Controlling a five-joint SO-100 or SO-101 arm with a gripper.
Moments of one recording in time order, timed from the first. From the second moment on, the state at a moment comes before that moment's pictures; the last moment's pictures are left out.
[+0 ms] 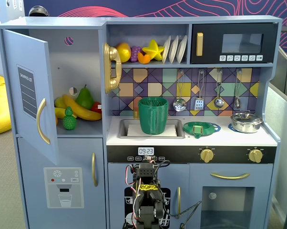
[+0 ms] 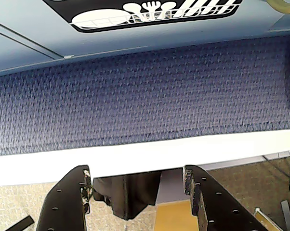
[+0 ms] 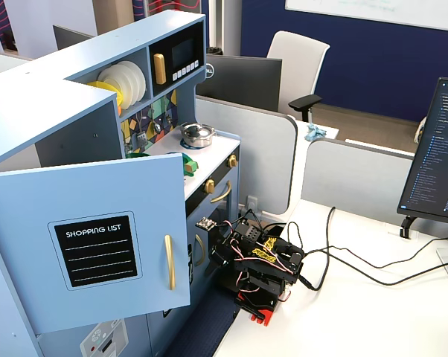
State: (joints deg) arm -1.6 182.5 171.7 77.0 -86.3
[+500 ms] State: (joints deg) arm -3.6 182.3 171.9 76.0 -93.1
